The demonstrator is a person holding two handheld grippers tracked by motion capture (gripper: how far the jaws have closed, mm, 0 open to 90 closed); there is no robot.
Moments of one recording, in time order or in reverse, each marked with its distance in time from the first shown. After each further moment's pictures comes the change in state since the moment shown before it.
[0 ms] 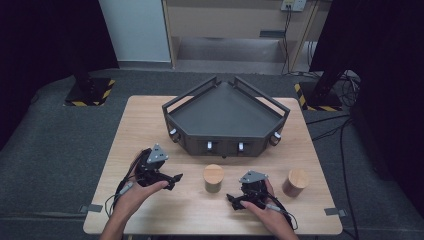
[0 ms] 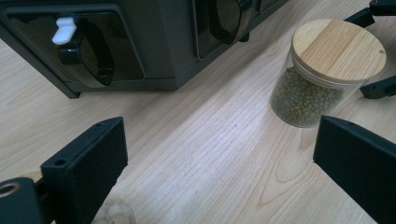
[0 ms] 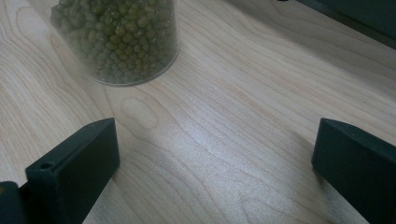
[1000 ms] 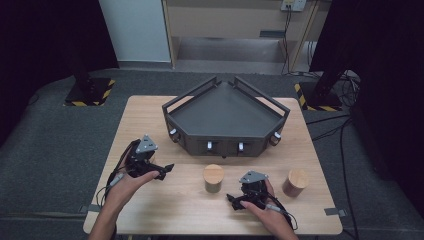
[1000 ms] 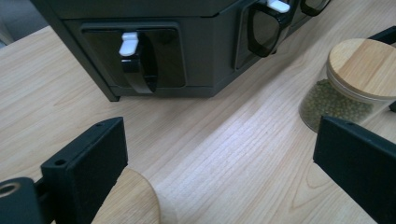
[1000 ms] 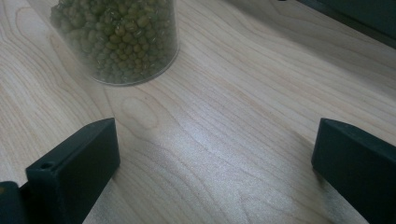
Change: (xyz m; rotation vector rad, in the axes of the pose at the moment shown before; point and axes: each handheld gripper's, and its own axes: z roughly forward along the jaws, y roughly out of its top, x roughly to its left) left arm 0.025 0.002 -0.014 -0.023 0.041 -0.031; right arm 0.001 0.000 0.000 0.001 -0.002 0.003
